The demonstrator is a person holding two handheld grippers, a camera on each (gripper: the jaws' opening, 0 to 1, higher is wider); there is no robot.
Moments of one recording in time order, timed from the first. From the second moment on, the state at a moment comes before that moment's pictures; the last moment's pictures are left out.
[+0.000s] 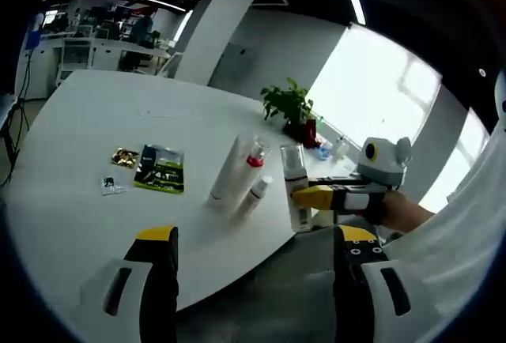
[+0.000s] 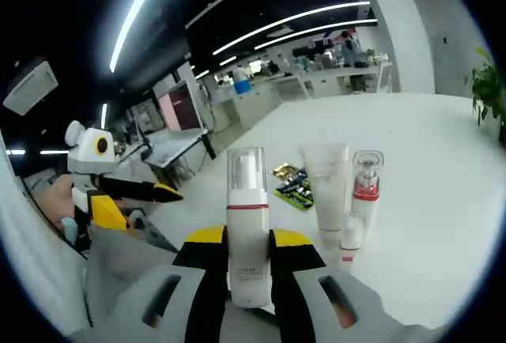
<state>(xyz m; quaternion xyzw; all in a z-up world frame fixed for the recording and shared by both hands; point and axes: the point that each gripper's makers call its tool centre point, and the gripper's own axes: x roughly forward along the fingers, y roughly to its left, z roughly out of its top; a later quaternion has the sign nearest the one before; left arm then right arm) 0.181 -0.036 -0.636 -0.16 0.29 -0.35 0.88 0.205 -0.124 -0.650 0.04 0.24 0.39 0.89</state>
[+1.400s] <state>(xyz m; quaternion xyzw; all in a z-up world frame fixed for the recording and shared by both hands) 0.199 -0.072 -0.617 -0.22 0.24 -0.34 0.89 0.185 -0.066 -0.633 -0.06 0.19 0.41 0.89</state>
